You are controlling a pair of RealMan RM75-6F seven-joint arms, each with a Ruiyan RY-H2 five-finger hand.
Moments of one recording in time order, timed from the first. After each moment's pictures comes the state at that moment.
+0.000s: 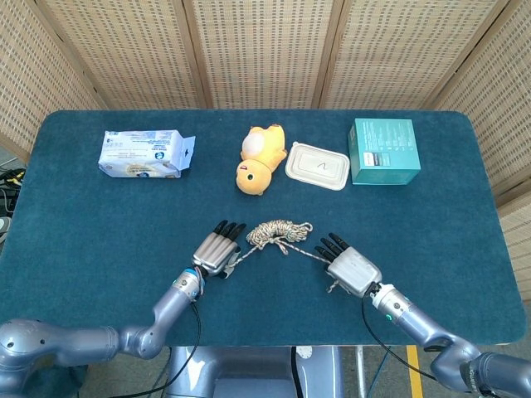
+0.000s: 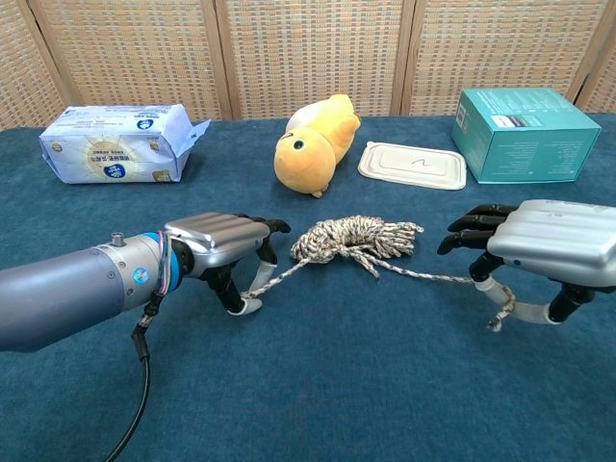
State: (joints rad) left arm -0.90 -1.79 -0.12 -1.36 0.87 0.87 0.63; right arm 0.65 -1.40 -0.05 -1.39 -1.61 0.95 -0.32
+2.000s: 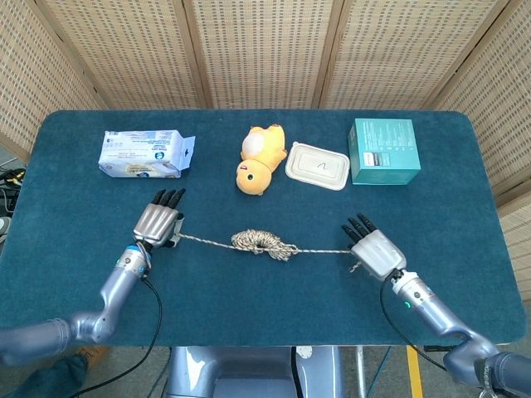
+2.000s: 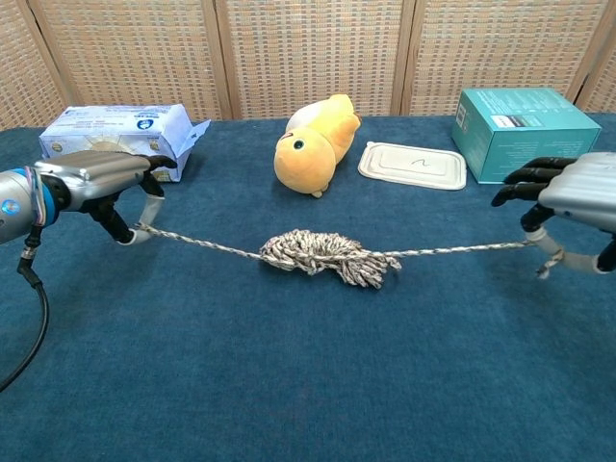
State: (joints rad) left arm -0.79 -1.55 -0.10 -1.33 0.93 0.93 0.48; right arm 0.60 -1.32 -0.01 -1.35 -1.51 0.99 -0.40
